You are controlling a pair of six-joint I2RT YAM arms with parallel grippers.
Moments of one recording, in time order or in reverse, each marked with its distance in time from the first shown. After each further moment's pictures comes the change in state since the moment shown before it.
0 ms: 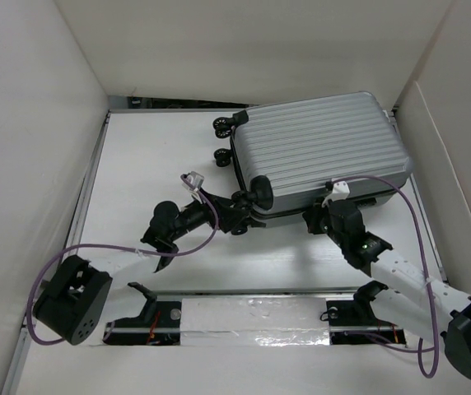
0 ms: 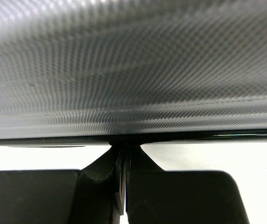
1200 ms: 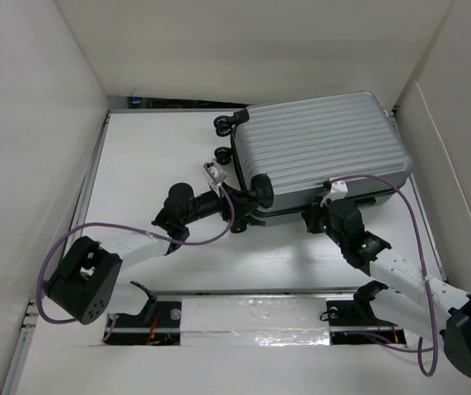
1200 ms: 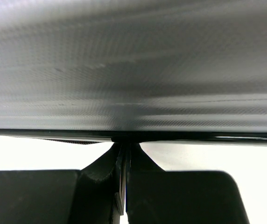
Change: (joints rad) left arm -0.046 0.169 0.205 -0.112 0.099 0.298; right arm 0.000 0.019 -0.001 0.035 -0.028 -0.031
